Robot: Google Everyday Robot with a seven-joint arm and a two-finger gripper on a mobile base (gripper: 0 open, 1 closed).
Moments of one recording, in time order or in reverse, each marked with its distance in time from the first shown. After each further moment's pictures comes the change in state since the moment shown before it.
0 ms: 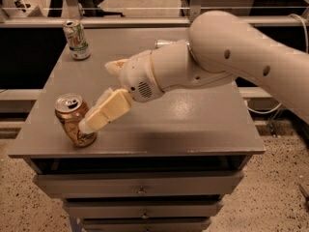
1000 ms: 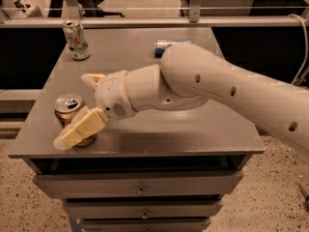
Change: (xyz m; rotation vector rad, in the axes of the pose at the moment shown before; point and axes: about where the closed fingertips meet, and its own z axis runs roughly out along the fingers) arm 0.003 0.017 0.060 -0.033 -0.102 -0.052
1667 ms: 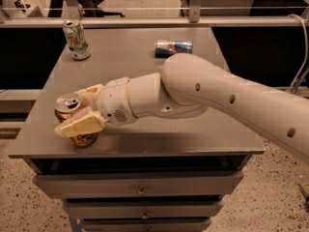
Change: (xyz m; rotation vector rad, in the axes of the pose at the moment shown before) arm 0.013 -0.001 0.006 0.018 -0.017 0.008
